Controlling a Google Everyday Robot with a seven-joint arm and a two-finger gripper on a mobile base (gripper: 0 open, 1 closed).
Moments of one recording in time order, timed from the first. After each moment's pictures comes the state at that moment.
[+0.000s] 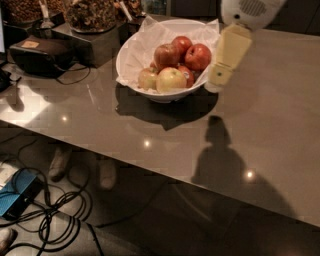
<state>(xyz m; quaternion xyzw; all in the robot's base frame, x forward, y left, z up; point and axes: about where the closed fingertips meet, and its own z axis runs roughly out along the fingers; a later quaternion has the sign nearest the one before) 0.525 -0.133 1.015 -0.56 0.81 -0.03 0.17</state>
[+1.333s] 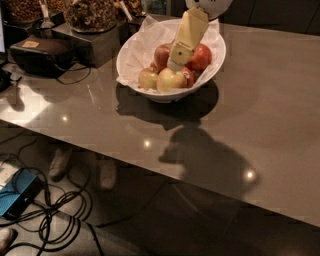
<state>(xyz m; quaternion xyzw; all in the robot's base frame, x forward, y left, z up) 0.577 -0.066 1.021 -0.57 0.80 0.03 0.21</state>
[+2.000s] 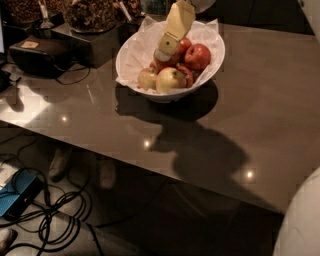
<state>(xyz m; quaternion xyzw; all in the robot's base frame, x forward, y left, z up) 0.607 -0.042 1.023 -0.56 0.80 0.06 0.22</state>
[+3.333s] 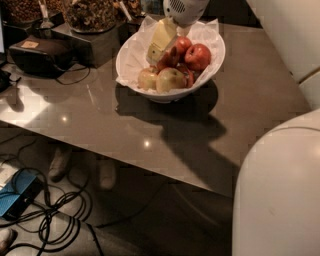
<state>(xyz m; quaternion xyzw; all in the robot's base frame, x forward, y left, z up) 0.661 -0.032 0.974 -0.47 0.86 0.07 0.20</state>
